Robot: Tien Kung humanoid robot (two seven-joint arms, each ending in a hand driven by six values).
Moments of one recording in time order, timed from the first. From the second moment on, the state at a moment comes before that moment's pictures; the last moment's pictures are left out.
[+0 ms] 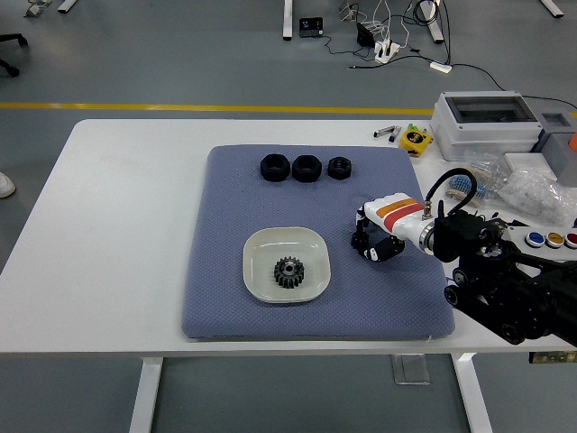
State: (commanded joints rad) left arm -0.14 0.03 -1.10 -0.18 0.61 0.20 0.08; right arm 0.94 -0.20 0.23 0.78 -1.77 -0.17 -0.02
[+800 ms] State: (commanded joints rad) left arm -0.14 0.03 -1.10 -0.18 0.62 0.20 0.08; right arm 0.93 -0.21 0.25 0.81 -1.77 -0.21 0.01
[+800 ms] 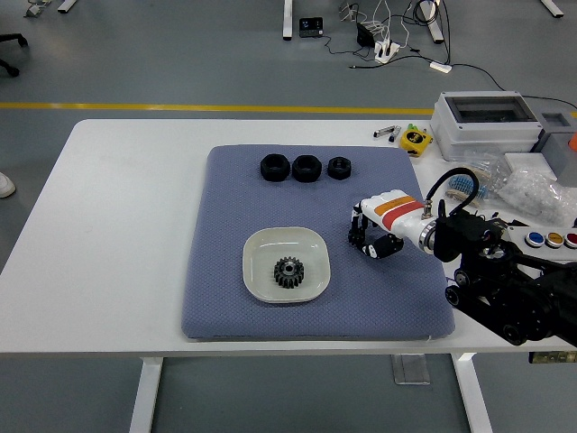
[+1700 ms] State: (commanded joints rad) left arm -0.14 0.04 -1.11 -0.18 0.63 0.19 0.08; right arm 0.96 -0.22 0.21 1.18 -1.81 -0.14 -0.09
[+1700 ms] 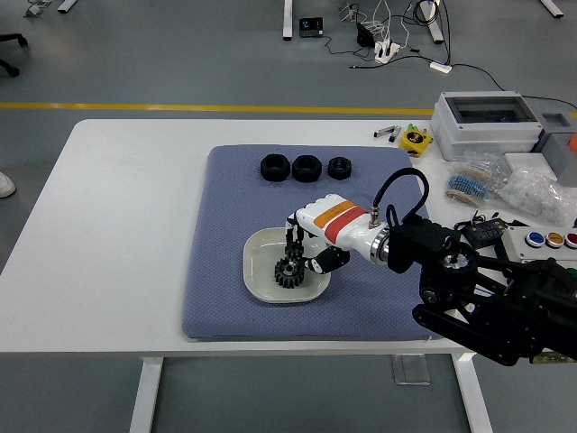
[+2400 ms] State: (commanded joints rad) left arm -0.14 0.04 -1.11 -0.18 0.62 0.20 0.08; right arm 0.99 -0.16 0.17 1.10 -1.78 -0.07 -0.14
